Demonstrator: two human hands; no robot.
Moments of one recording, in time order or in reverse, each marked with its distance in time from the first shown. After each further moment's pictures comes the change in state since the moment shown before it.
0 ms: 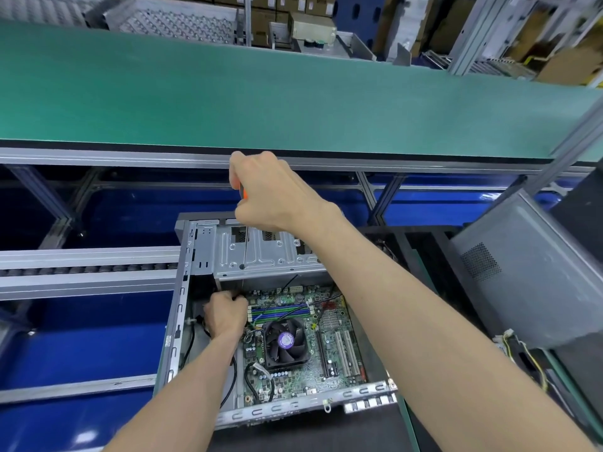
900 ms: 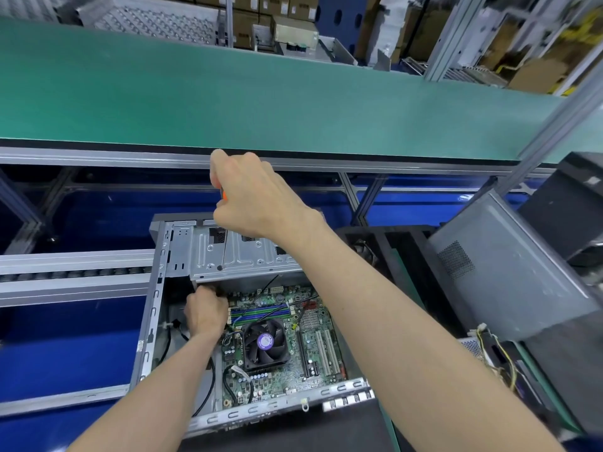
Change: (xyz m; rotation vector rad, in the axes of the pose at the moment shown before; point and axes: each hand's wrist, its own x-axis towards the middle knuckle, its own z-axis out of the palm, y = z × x) left_hand -0.002 0.018 -0.006 0.252 -0.017 0.134; right_hand -0.014 0.003 0.000 -0.012 0.089 -0.009
